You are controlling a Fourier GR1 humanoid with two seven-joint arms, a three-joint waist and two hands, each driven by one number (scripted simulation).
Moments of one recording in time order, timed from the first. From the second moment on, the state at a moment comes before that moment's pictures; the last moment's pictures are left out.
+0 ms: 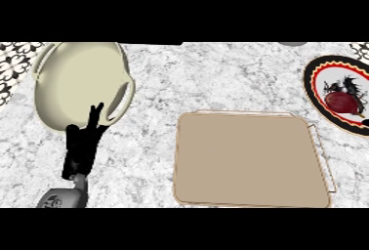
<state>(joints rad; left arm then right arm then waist) -0.08 0.12 -0.04 -1.44 -0.07 0.13 0.21 -0.67 -0.74 -0.76 -0.16 0.44 0.07 -0.63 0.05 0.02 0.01</state>
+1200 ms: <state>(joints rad) -0.08 0.11 -0.04 -1.46 -0.08 0.13 0.22 -0.54 -0.83 -0.82 -0.15 0.38 0.01 -0.66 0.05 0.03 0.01</state>
